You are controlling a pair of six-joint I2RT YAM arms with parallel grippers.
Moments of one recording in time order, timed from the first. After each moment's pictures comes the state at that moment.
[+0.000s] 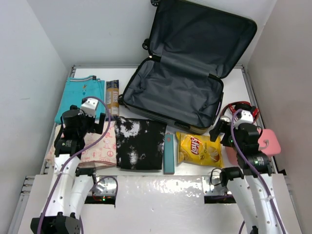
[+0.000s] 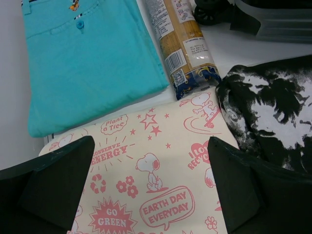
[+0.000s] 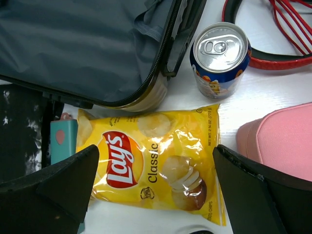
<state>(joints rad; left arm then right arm) 0.07 0.65 0.62 -0.47 0.10 0.32 0.08 0.42 0.57 -0.73 -0.01 0.32</state>
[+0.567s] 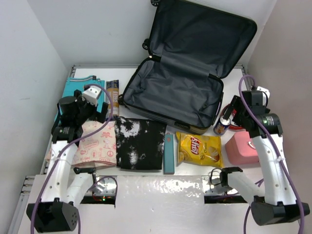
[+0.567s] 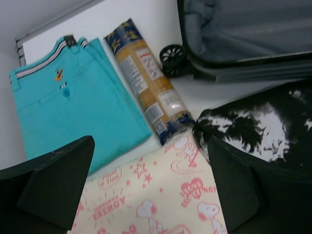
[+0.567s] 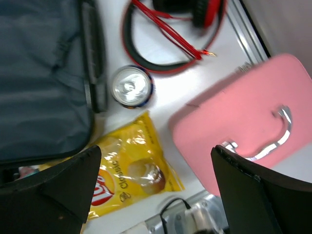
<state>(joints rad) 0.07 0.81 0.78 -0.41 0.31 0.37 0.07 0.93 1.15 -1.06 0.39 0.43</state>
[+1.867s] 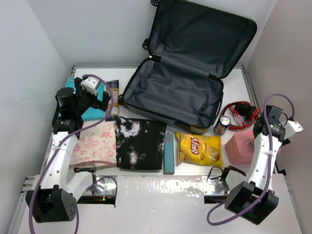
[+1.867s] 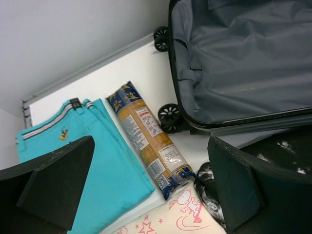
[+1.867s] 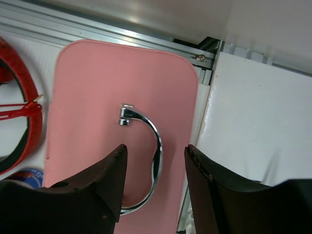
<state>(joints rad) 0.07 0.95 0.83 -0.14 0.44 0.31 -0.52 0.95 0.85 -0.97 0.59 0.64</state>
